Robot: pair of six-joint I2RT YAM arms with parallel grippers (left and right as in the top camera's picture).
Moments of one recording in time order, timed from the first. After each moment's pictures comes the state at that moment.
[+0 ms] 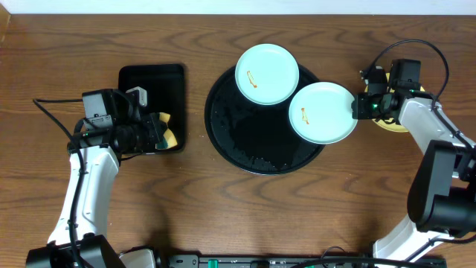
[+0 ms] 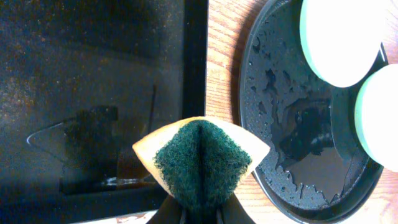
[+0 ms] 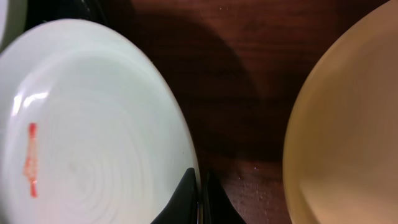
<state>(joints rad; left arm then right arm) 0.20 1.39 0.90 -0.59 0.49 -0.12 -0.14 1.88 1.19 -0.45 -0.31 -0.12</state>
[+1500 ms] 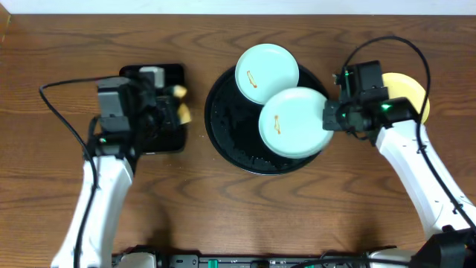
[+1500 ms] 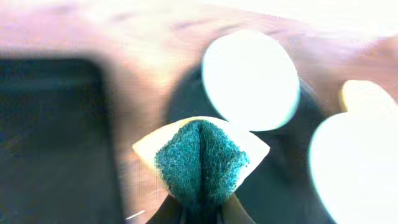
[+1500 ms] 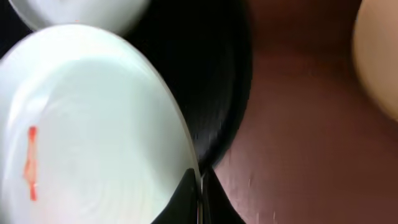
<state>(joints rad) 0.00 1.27 0.89 -0.30 0.46 -0.15 0.19 1.51 1.18 -0.83 -0.07 0.25</state>
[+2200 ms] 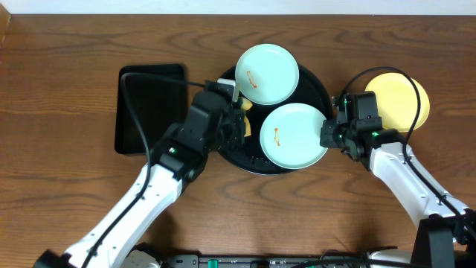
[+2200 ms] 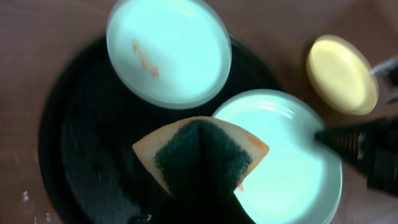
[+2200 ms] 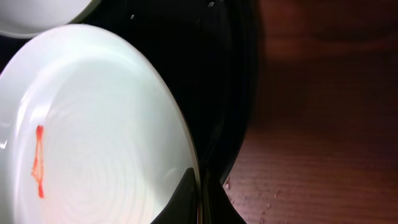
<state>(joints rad) -0.51 1.33 0.93 -0.28 0.10 -0.38 0.17 1.50 0.83 -0.37 -0.08 0.26</state>
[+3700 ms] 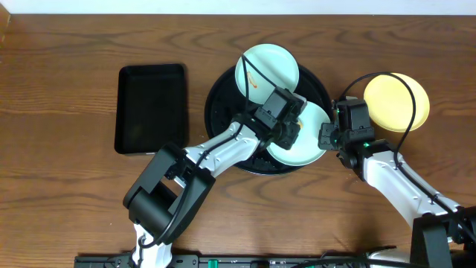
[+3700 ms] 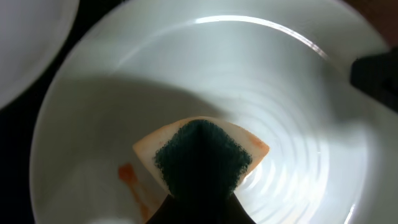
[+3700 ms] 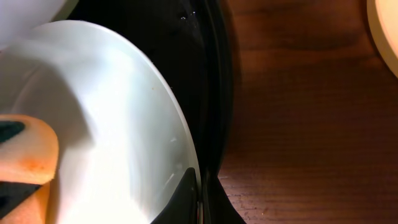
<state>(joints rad) -0.72 1.98 1.23 -0.20 0.17 -0.19 0.22 1.50 0.73 -0.20 0.06 0.30</state>
